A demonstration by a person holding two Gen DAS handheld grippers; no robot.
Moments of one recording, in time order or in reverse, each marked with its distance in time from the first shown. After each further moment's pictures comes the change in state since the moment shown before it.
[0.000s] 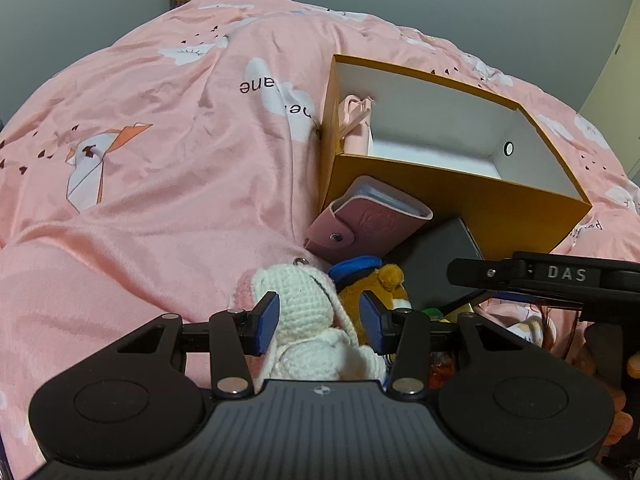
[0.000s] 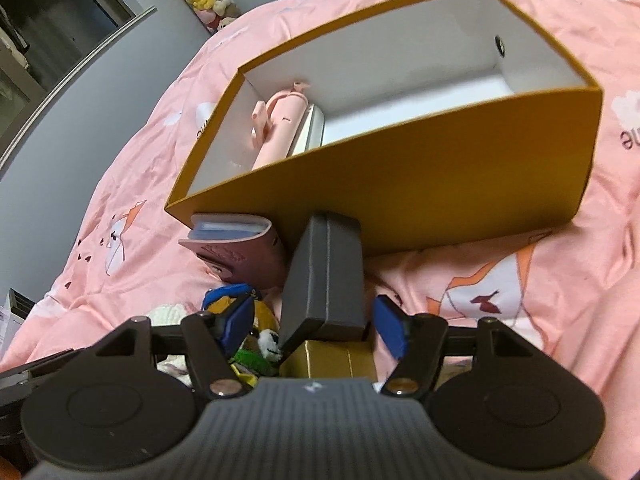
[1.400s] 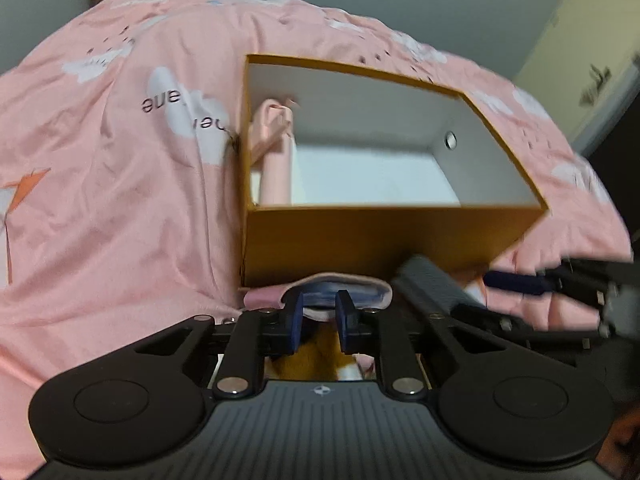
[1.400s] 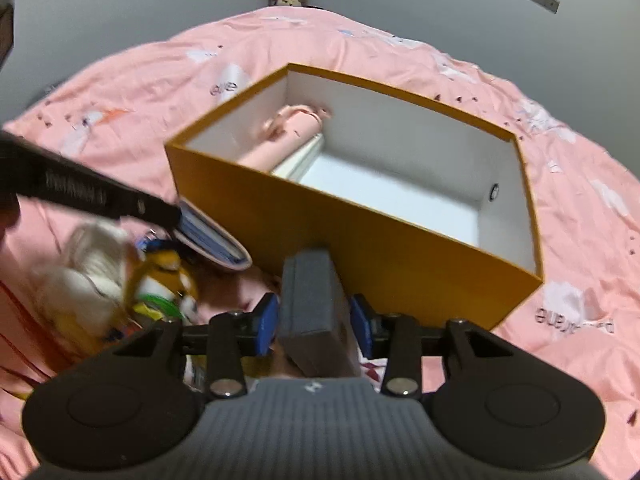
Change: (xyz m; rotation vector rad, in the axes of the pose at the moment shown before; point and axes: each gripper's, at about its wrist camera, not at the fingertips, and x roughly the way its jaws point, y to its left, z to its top) left arm 0.036 -0.020 0.043 0.151 0.065 -0.206; right arm -0.028 0.046 -0.003 -0.582 -0.040 -0.285
